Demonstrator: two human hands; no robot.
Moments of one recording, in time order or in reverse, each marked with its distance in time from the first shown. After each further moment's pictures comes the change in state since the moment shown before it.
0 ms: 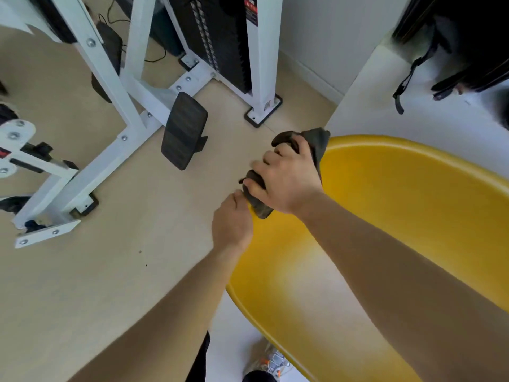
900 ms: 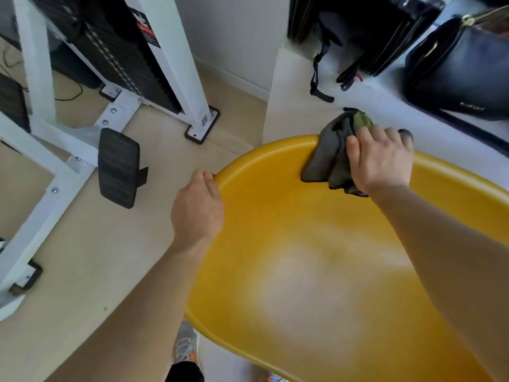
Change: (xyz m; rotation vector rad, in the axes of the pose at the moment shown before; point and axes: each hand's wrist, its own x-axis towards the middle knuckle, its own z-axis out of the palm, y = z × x) left_hand 0.029 0.081 0.042 0.517 0.054 0.493; right_hand -0.127 0.207 0.009 -0.137 0.095 0.813
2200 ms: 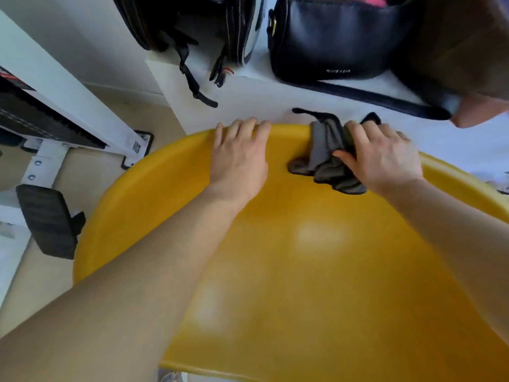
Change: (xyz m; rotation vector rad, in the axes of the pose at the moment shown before) left_hand -0.020 0.222 0.114 0.437 -0.057 0.847; right_hand -0.064 0.193 0.005 -0.048 -0.064 0.006
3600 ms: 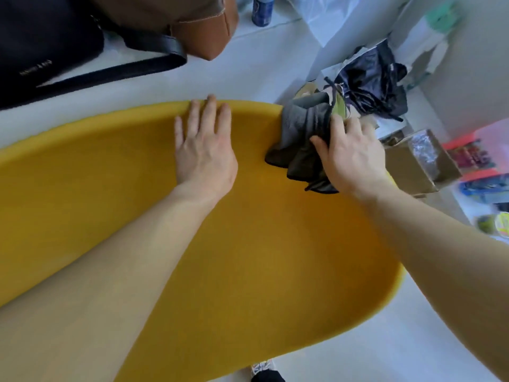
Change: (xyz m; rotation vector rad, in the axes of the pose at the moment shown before) left_hand -0.008 0.291 0.060 -0.044 -0.059 0.420; right_hand -0.258 0.173 0.022 0.052 -0.049 0.783
